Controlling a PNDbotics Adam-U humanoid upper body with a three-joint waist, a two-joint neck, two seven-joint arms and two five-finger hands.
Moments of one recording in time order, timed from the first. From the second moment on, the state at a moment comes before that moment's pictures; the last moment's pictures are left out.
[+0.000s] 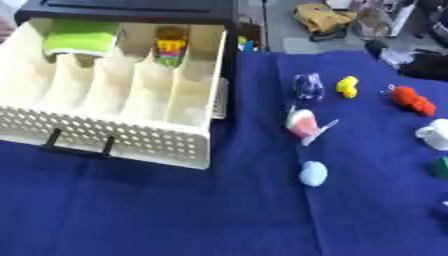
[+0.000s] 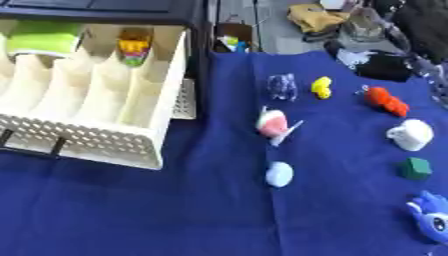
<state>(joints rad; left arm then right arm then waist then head) -0.62 0.59 0.17 -1.99 0.34 -0.62 0.45 -0.77 -1.07 0.52 -1.43 0.60 0.09 -0.24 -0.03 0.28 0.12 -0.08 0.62</state>
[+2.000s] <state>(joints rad) -0.62 0.58 0.16 -1.99 0.35 -0.61 0.45 -0.86 -0.84 0.64 -1.46 0.25 0.46 0.32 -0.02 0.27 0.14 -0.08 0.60</state>
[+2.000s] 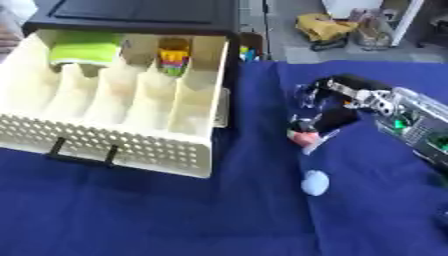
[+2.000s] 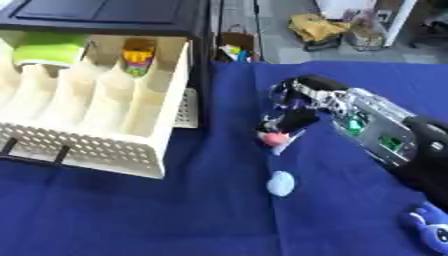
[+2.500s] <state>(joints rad) -0.62 0.57 0.16 -1.99 0.35 -0.61 0.45 -0.81 -0.88 0.58 -1.52 0.30 0.47 0.47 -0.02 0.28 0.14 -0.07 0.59</state>
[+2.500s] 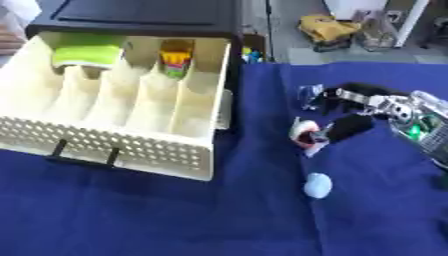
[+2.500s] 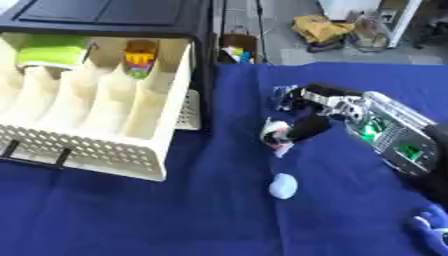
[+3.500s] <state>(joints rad) -0.61 0.56 0.16 -1.99 0.35 -0.61 0.45 -0.82 -0.82 0.47 -1.44 0.51 0.42 0.77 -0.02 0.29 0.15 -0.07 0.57</state>
